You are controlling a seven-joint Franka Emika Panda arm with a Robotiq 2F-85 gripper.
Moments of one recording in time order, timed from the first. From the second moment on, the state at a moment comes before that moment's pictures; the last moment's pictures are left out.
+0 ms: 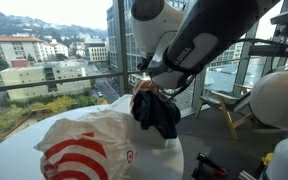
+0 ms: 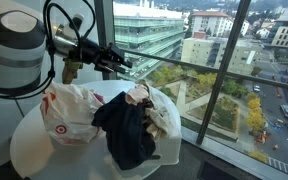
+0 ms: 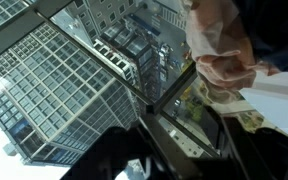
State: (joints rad) arm -1.11 -0.95 1.08 -2.75 -0.25 2.96 0.36
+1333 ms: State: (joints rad) arm -0.74 -0.60 1.11 -2.56 -0.23 3.19 0.22
